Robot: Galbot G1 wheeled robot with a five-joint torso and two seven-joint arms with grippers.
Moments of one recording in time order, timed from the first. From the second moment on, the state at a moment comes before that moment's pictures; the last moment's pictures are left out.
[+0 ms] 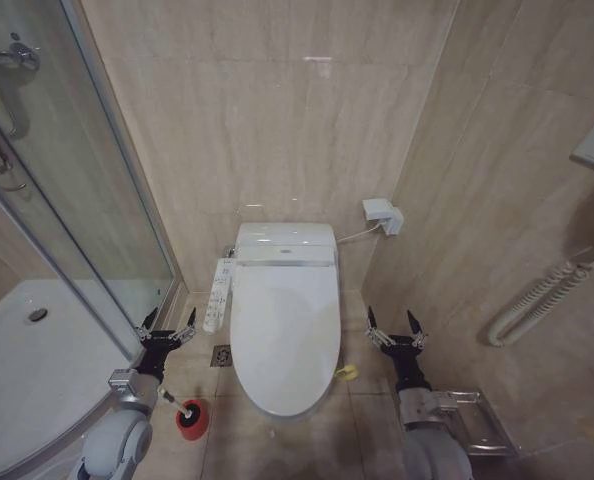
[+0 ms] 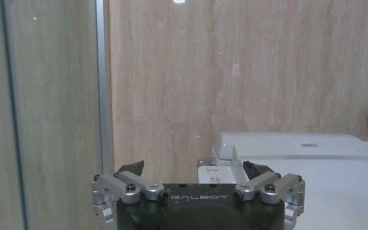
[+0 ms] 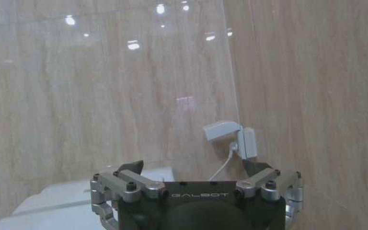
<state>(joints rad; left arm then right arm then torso) 1.31 -1.17 -0.52 -1.80 -0.39 -0.10 -0.05 -1.43 1.44 0.55 1.88 0.27 0.28 0.04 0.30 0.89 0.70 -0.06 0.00</state>
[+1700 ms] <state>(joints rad) 1.31 -1.17 -0.52 -1.80 -0.39 -0.10 -0.05 -1.43 1.44 0.55 1.88 0.27 0.28 0.04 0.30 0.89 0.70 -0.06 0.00</state>
